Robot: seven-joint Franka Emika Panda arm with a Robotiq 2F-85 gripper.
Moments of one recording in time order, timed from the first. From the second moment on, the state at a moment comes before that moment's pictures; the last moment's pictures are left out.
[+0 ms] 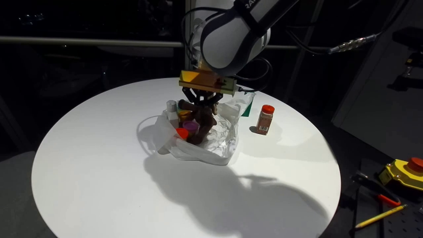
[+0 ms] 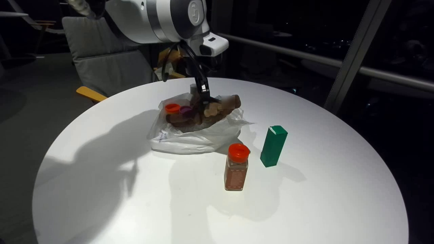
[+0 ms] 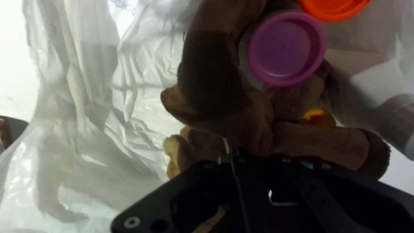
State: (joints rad) arm 0.28 0.64 -0.21 -1.81 -0.10 2.63 1.09
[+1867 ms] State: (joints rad) arm 0.56 -0.27 -0.65 -2.51 -1.08 2.29 2.32
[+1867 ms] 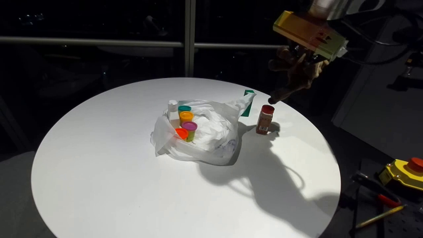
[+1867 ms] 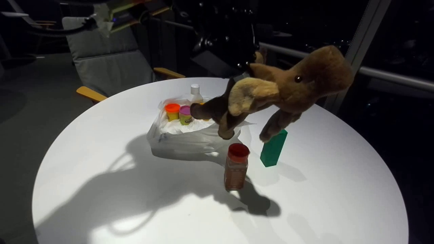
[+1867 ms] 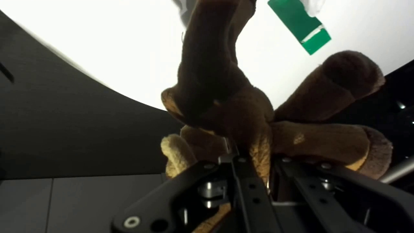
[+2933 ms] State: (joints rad) arm 0.21 0.00 -0.37 -2.68 -0.41 2.78 1.33
